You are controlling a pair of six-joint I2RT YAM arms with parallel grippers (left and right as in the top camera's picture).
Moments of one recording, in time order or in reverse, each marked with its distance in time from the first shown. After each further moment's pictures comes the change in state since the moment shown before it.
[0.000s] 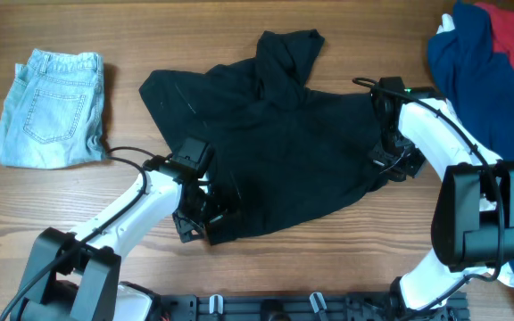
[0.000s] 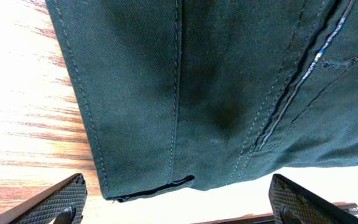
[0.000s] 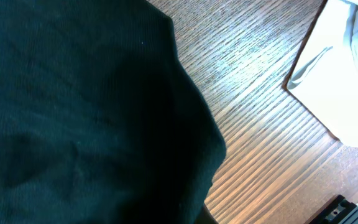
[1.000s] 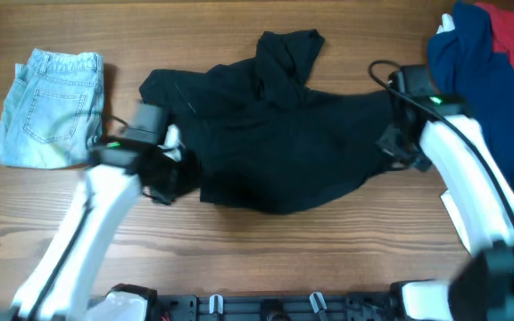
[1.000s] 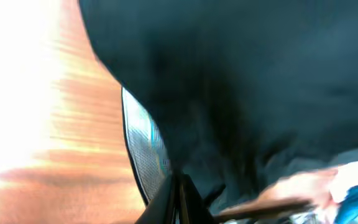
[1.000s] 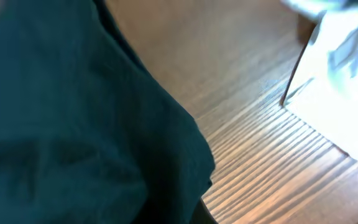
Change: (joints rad) left arm 0.203 -0.212 0.283 -0.230 -0.045 0.208; right arm 0.001 -0.330 -0.001 0.039 -0.060 -0.029
